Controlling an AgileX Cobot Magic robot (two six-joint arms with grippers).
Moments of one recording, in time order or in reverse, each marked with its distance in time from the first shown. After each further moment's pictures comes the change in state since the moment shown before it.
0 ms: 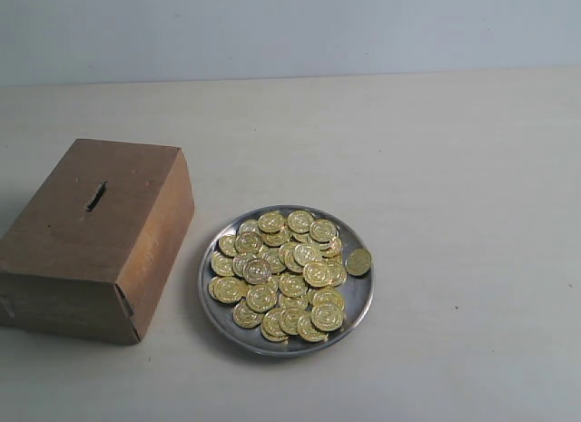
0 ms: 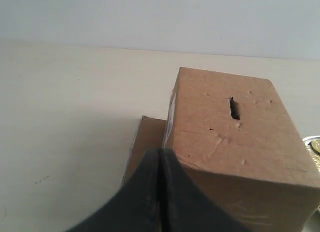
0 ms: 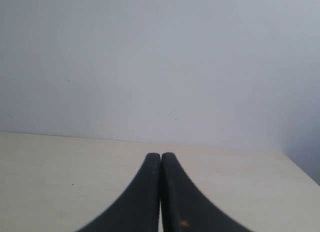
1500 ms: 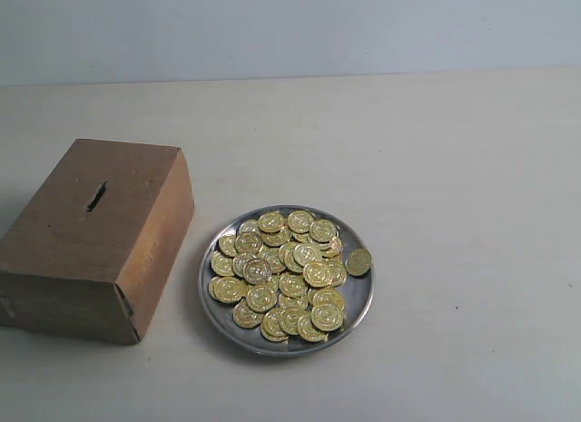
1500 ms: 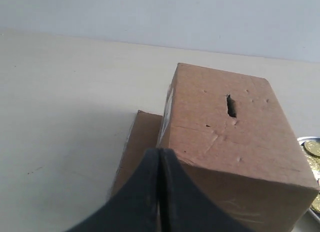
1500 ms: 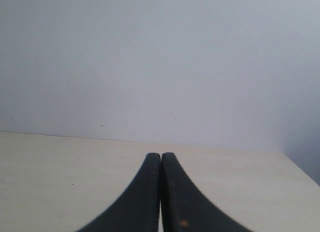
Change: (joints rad) left arm -0.022 0.000 0.000 0.047 0.011 -0.094; right arm 0.000 0.000 0.000 0.000 -0.001 0.000
